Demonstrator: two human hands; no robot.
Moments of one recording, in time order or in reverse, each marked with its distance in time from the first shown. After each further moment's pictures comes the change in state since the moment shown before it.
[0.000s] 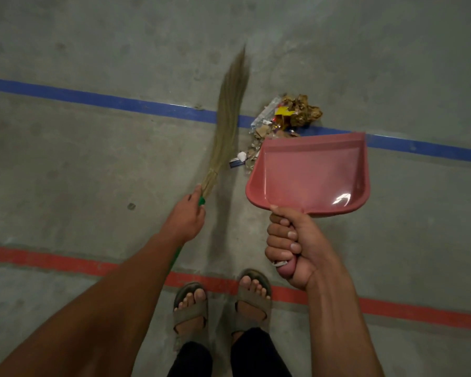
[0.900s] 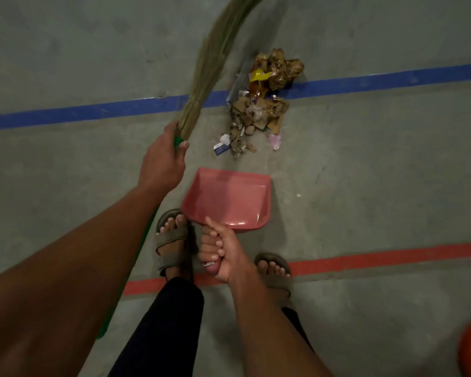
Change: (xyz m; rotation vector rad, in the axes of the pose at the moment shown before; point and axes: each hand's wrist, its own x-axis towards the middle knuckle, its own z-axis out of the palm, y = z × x) left_hand 0.118 0.046 -0.084 -0.003 0.158 0.172; right_hand 0.168 0.130 -0.004 0.434 -0.237 0.192
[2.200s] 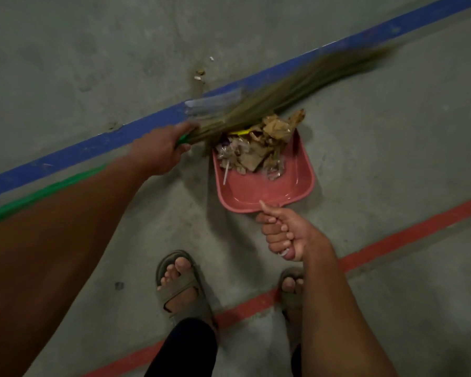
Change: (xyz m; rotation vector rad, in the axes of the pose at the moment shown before) left_hand 0.169 -0.005 0.064 0.413 -0.517 0.465; right_hand 0.000 -0.153 -0.072 -0.161 0.014 -0.013
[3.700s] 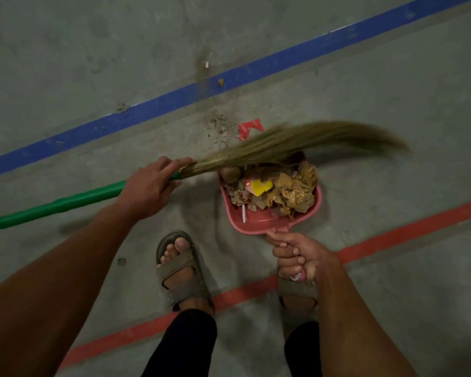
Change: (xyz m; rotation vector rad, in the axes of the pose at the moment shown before) left_hand -0.120 -0.004 0.062 -0.035 0.085 0.095; right_hand -0.034 0.063 -0.063 -0.024 -0.059 0.148
